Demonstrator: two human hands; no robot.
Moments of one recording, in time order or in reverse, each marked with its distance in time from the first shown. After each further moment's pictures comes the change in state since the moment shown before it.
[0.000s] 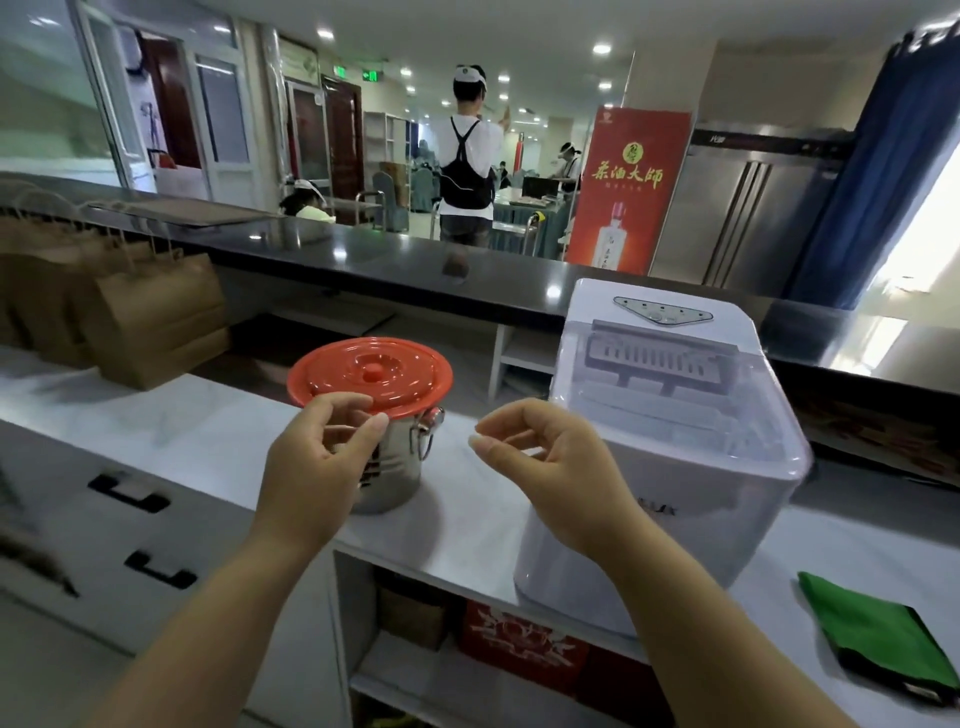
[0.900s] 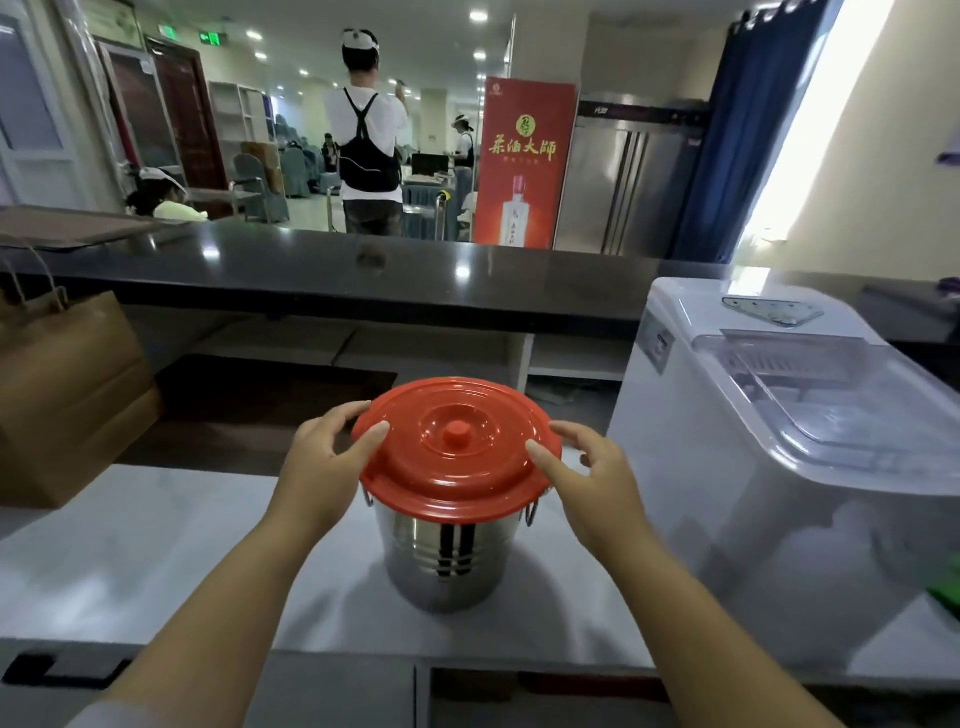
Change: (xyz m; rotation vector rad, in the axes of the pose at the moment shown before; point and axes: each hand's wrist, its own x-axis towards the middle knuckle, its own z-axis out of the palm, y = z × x) left_hand 0.212 -0.166 -0.044 0.020 -0.397 -0.092; right_hand 0.126 0.071 0.145 -0.191 0.482 0.455
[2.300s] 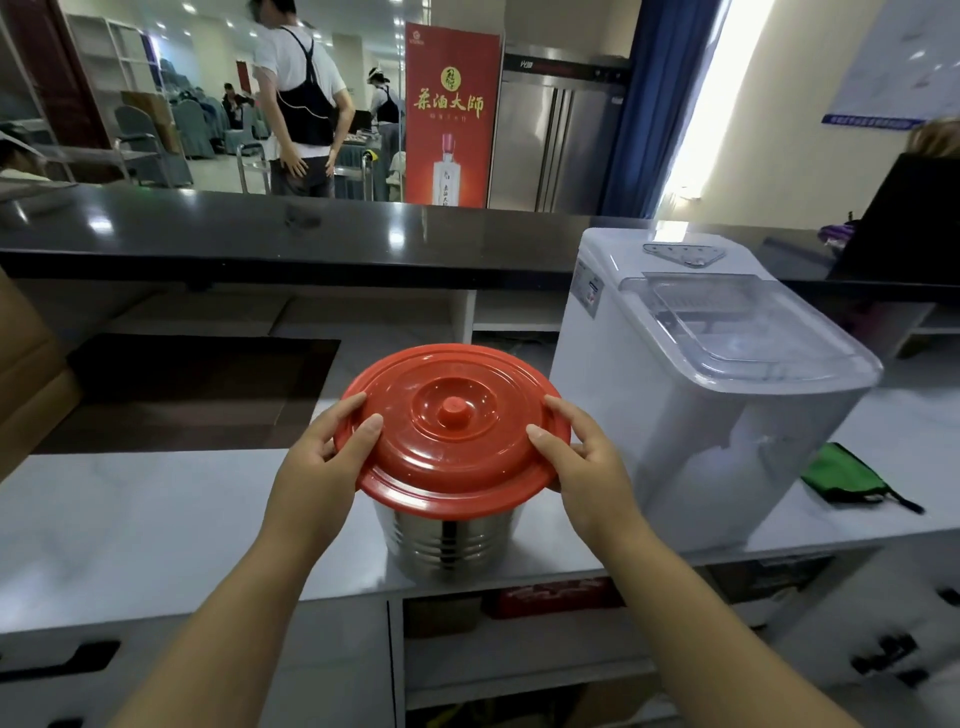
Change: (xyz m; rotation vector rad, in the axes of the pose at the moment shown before) left_hand -0.062 0.014 0.017 -0.323 -0.174 -0.059; right_hand -0.058 0.017 -0.020 0.348 0.019 0.189
